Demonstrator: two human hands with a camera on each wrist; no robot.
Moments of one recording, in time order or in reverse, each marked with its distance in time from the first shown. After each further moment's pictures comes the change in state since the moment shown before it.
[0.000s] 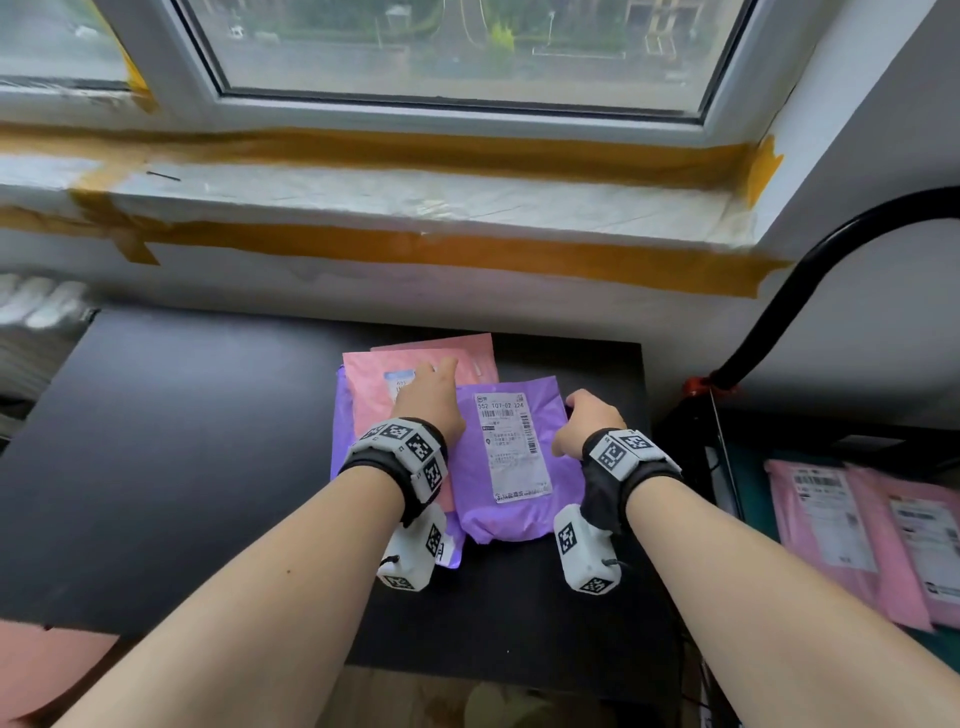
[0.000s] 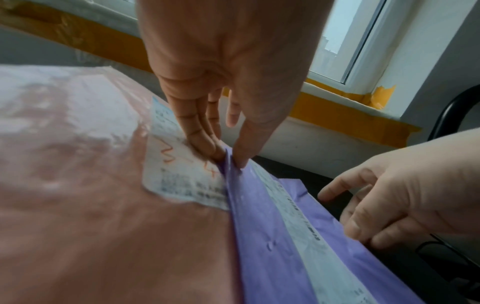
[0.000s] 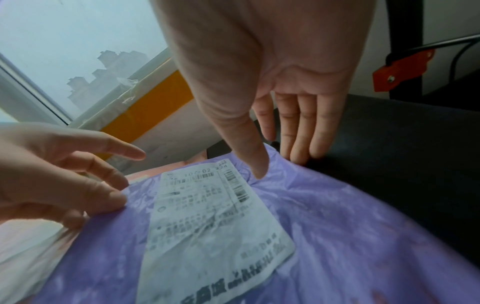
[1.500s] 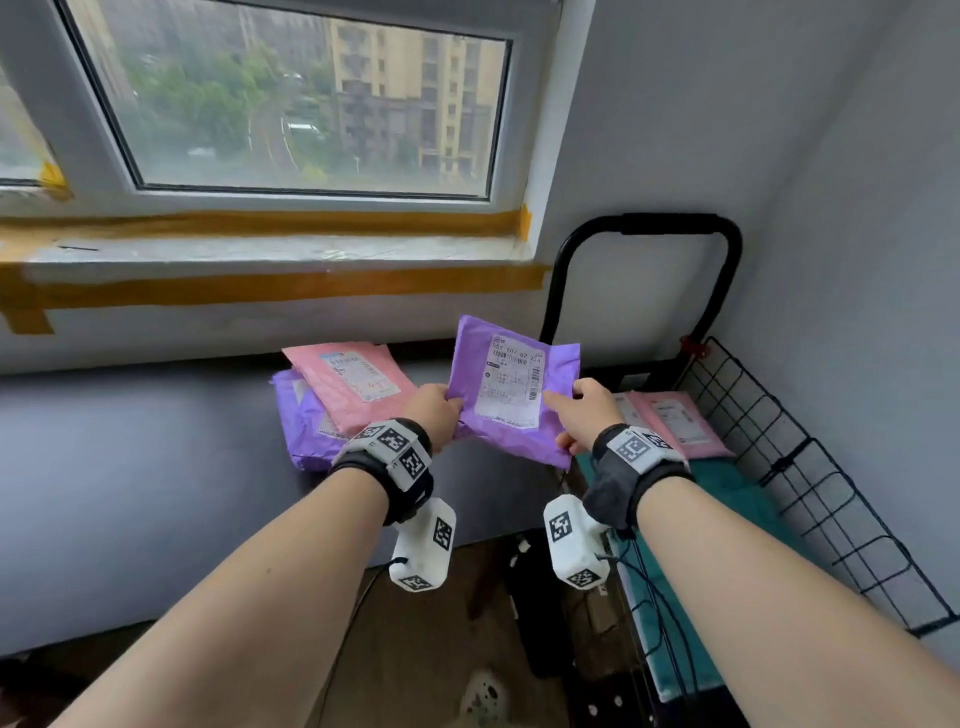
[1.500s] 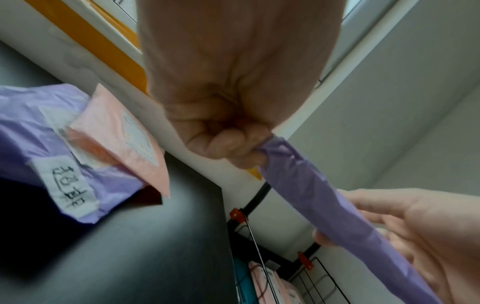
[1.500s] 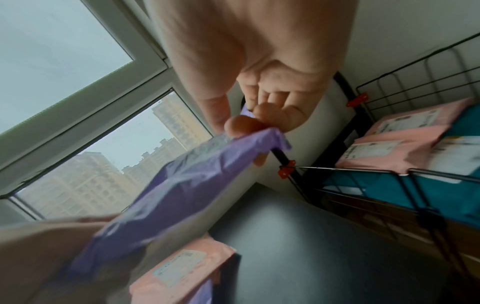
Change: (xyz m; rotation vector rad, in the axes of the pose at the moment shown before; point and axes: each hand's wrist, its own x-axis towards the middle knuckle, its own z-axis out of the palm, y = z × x) left_hand -0.193 0.031 -0.009 -0.537 -0.154 0.332; right_hand -0.237 0.084 0.004 0.655 0.482 0.021
